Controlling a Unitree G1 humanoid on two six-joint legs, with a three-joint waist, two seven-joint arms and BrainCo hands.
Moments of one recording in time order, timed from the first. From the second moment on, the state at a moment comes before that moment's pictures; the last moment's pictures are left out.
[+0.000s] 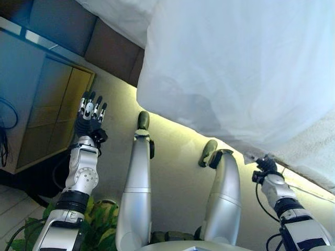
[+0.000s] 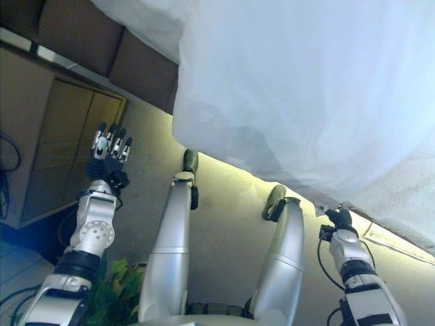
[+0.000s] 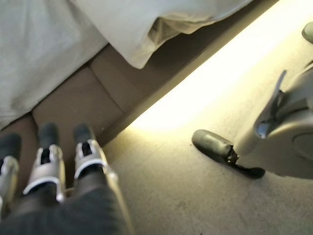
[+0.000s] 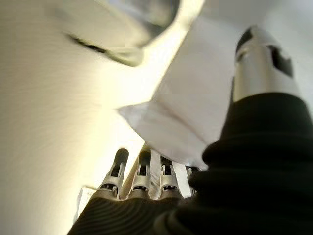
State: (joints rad) left arm -0.28 0.48 -0.10 0.37 -1.16 -0.32 -0.14; right arm -0.31 -0.52 0.17 0.99 0.46 0.02 -0.25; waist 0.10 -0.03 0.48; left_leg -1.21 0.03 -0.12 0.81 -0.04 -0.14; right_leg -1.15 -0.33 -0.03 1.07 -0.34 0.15
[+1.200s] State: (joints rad) left arm -0.12 0.43 -0.12 0.43 -1.07 -0.15 -0.12; right arm 0.01 -0.41 -0.17 1.03 0.98 -0.16 -0.04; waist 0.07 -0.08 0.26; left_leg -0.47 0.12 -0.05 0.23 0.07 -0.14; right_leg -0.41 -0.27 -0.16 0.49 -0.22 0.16
